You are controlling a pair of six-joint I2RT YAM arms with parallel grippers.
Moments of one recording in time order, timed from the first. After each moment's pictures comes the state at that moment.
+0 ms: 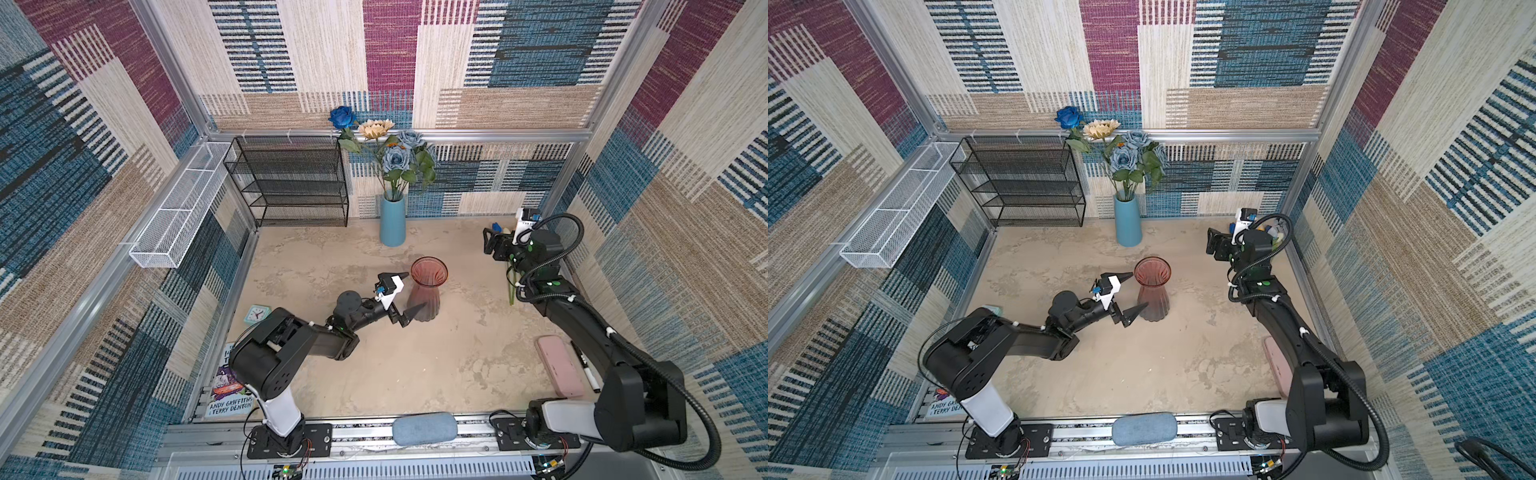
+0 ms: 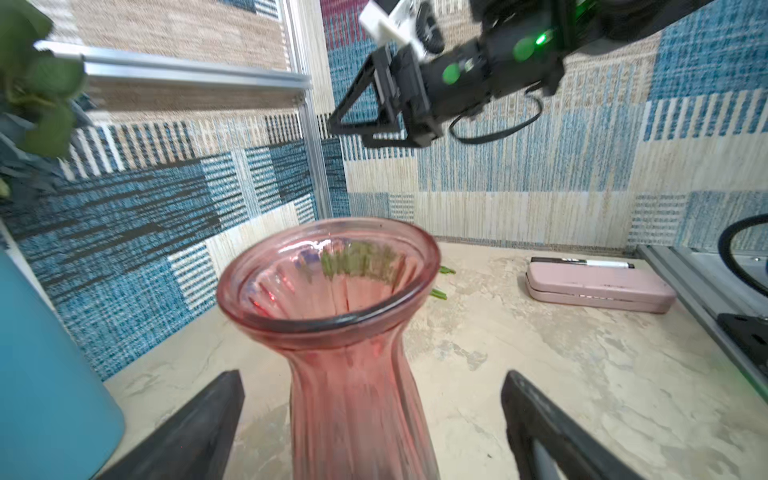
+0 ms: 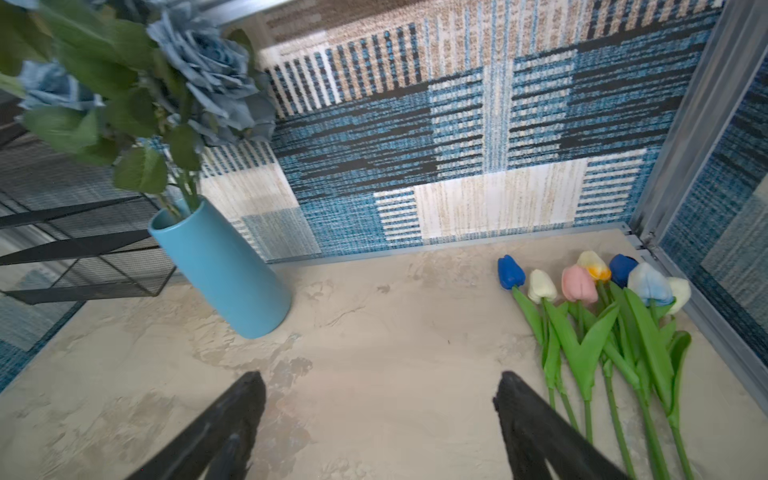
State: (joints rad) left arm -0.61 1.66 0.53 1.29 0.50 0.08; right arm 0.06 1.36 0.97 0.12 -0.06 0.22
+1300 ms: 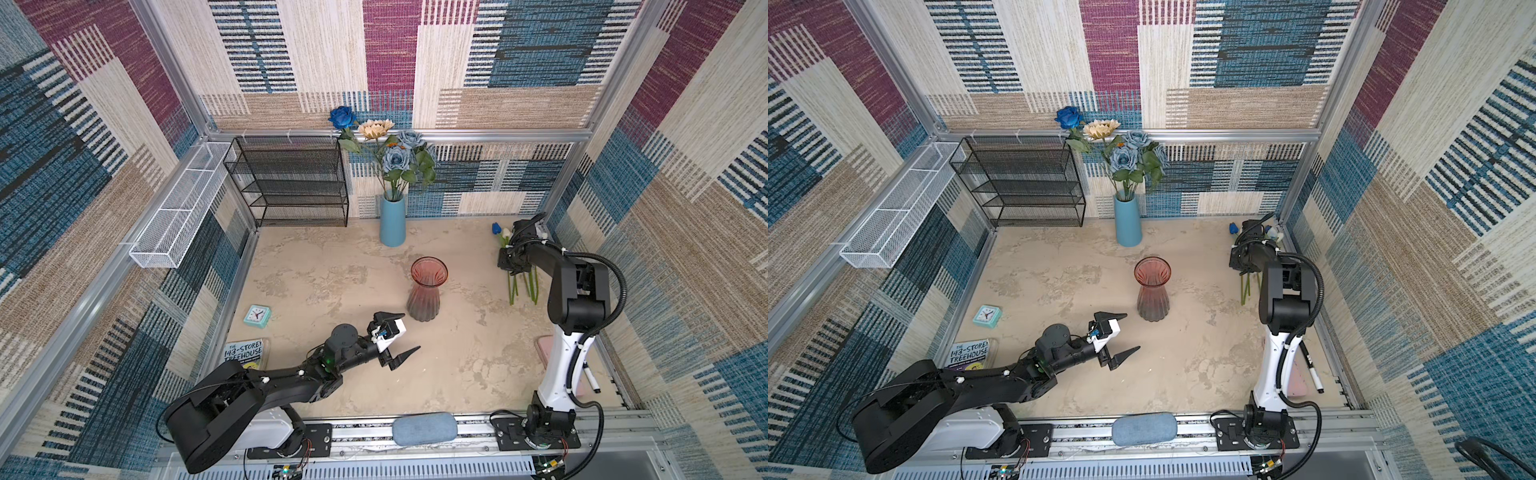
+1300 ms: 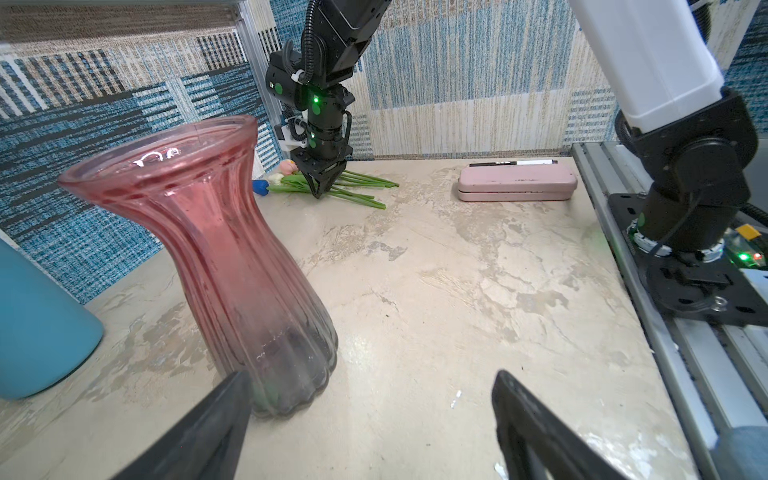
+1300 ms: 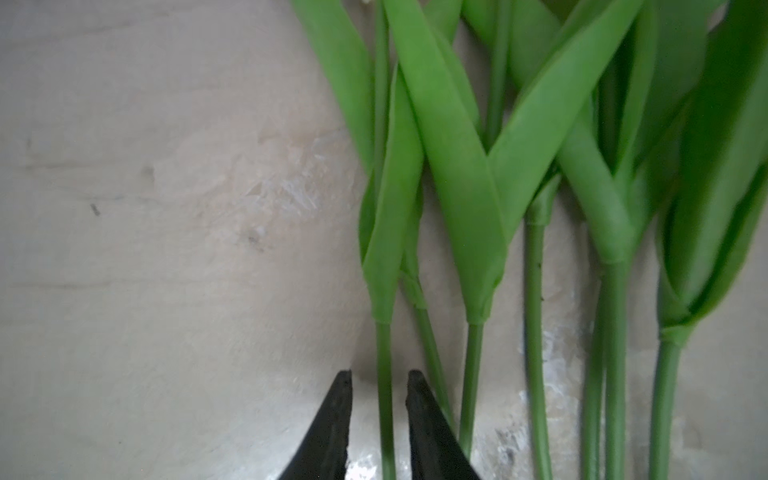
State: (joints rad) left arm -0.81 1.29 0.28 0.89 0.33 0.24; right arm -0.11 2.13 1.54 -0.49 0.06 0.13
